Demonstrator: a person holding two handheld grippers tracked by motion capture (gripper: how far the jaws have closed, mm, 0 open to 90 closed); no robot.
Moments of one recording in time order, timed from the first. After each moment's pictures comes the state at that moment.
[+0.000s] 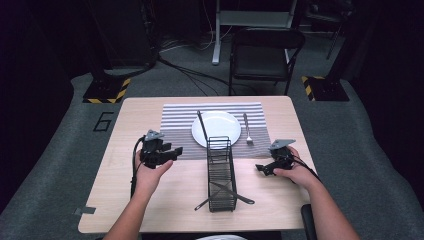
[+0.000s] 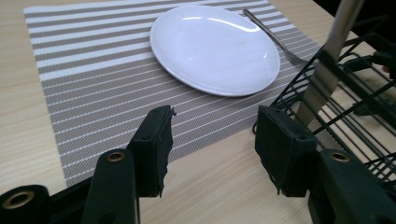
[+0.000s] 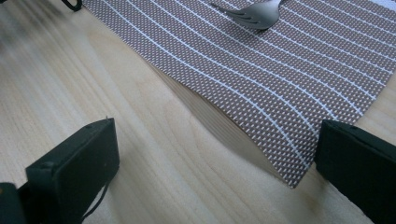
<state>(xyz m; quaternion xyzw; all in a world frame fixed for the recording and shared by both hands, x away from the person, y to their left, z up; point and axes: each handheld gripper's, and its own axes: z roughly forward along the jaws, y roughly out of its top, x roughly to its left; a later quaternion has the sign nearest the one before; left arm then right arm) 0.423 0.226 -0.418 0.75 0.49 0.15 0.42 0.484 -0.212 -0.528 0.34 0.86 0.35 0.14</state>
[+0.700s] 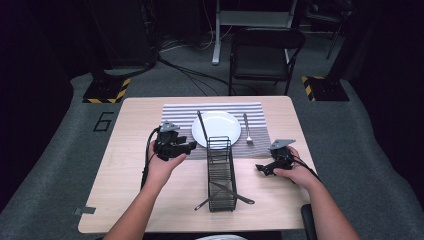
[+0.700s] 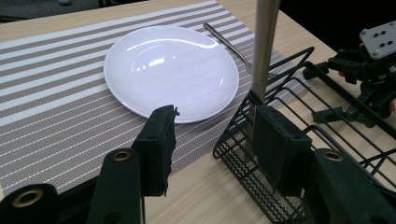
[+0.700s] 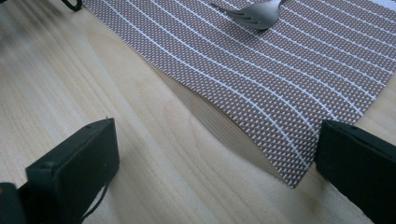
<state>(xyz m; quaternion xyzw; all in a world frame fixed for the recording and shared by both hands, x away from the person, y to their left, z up) 0.434 0.186 -0.394 0.77 0.45 0.14 0.44 0.483 -0.212 -0.527 0.34 0.86 0.35 0.14</state>
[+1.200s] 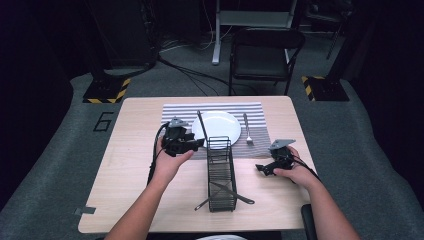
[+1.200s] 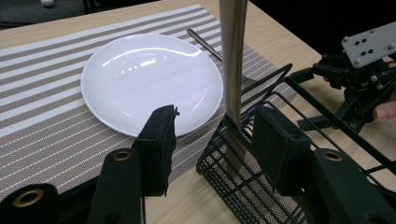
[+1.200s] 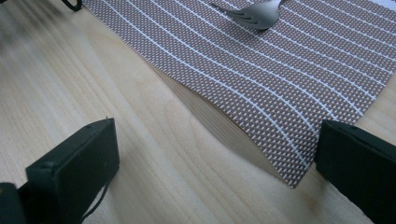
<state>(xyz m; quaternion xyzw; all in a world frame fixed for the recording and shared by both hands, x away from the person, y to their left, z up) 0.444 0.165 -0.389 0.78 0.43 0.13 0.44 0.483 -0.212 -0.527 0.34 0.86 0.35 0.14</state>
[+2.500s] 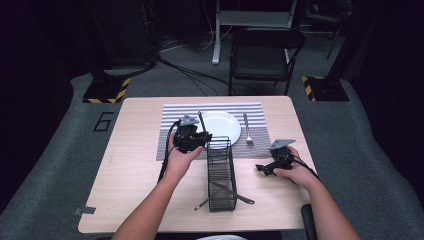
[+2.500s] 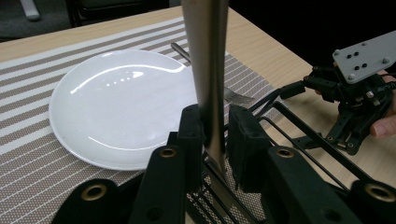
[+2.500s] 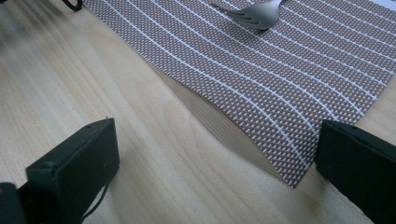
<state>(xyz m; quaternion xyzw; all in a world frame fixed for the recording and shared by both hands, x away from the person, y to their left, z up) 0.458 0.141 -0.397 0.77 0.41 0.14 0.46 0.484 -0.212 -0.527 0.34 0.86 0.35 0.14</state>
